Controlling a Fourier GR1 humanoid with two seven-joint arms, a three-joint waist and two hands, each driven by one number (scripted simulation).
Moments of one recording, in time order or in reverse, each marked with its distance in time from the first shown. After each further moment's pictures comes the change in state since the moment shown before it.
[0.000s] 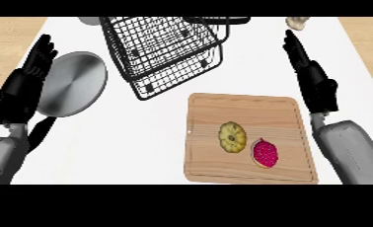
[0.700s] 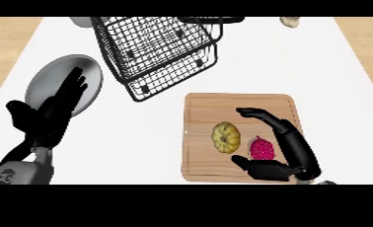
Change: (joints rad) left arm 0.146 -0.126 -0.052 -0.059 0.095 -0.027 0.158; right arm 0.351 0.049 0.187 -0.239 0.057 0.095 -0.265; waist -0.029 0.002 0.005
